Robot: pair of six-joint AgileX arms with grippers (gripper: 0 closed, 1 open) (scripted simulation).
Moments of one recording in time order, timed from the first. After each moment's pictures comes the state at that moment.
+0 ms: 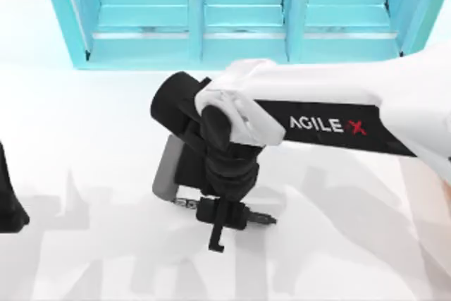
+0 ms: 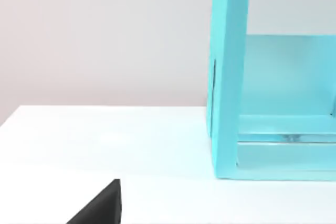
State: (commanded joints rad) left arm 0.00 0.00 0.00 0.00 0.00 0.00; right arm 0.87 2.23 1.63 -0.88 0.09 -0.46
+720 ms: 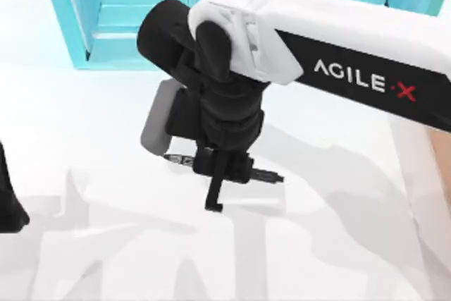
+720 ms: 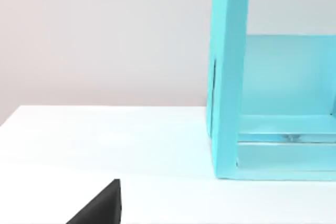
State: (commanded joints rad) left arm 0.00 0.00 0.00 0.00 0.00 0.00; right arm 0.86 2.15 1.89 -1.22 0.09 -0.46
